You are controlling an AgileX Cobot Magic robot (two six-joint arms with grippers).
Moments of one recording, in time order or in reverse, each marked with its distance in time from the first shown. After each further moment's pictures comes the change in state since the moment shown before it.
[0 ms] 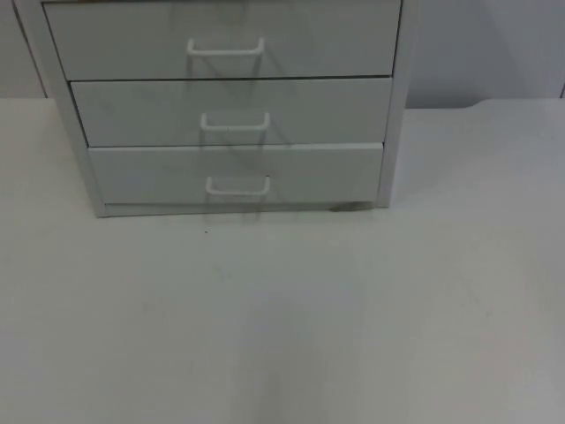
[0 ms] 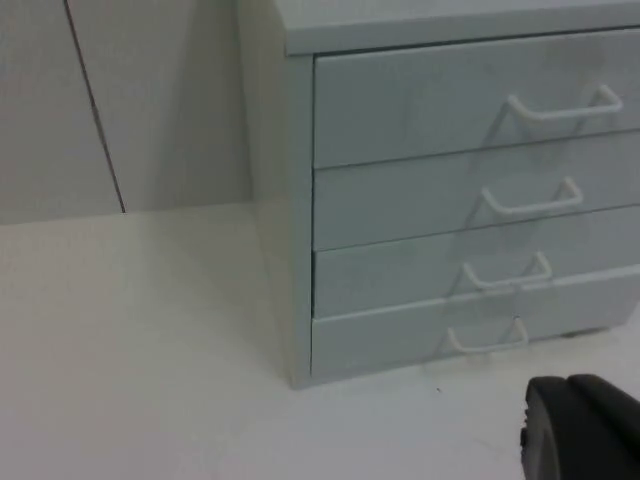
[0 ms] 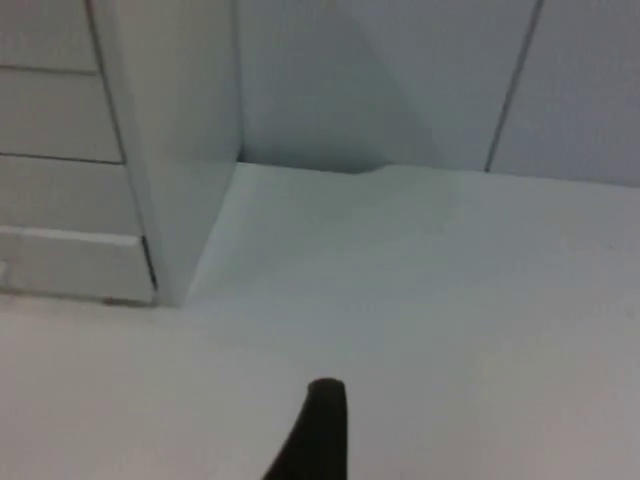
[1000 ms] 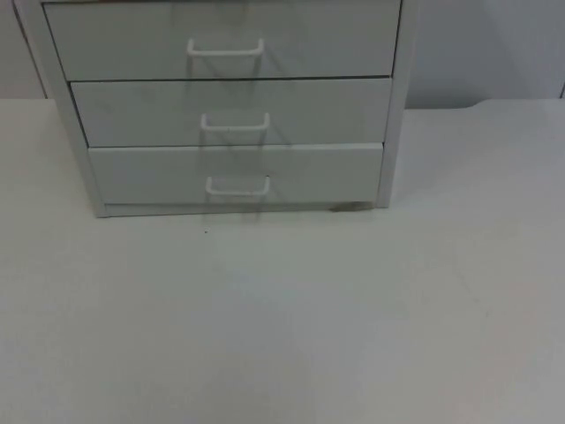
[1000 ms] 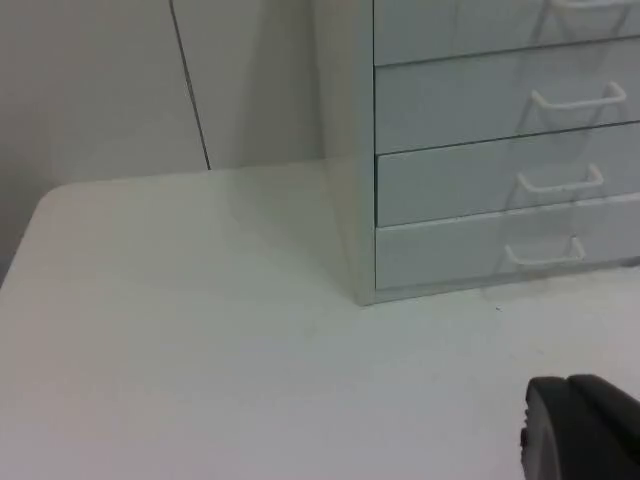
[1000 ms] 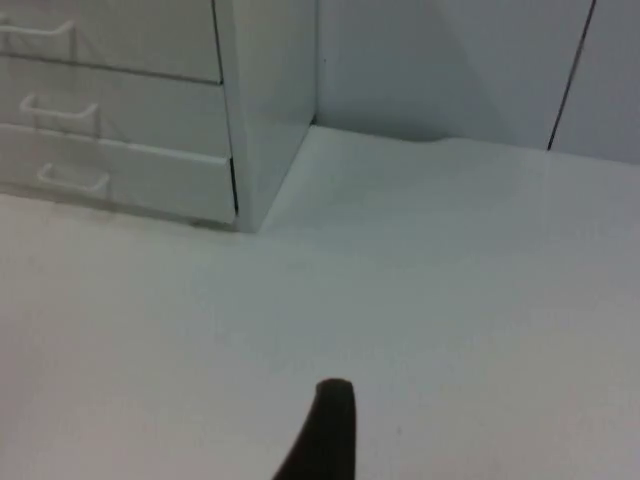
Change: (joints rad) right arm 0.298 -0.417 0.087 -0.189 0.280 0.176; left arm 0.000 -0.483 0.138 0.192 0.273 -0.139
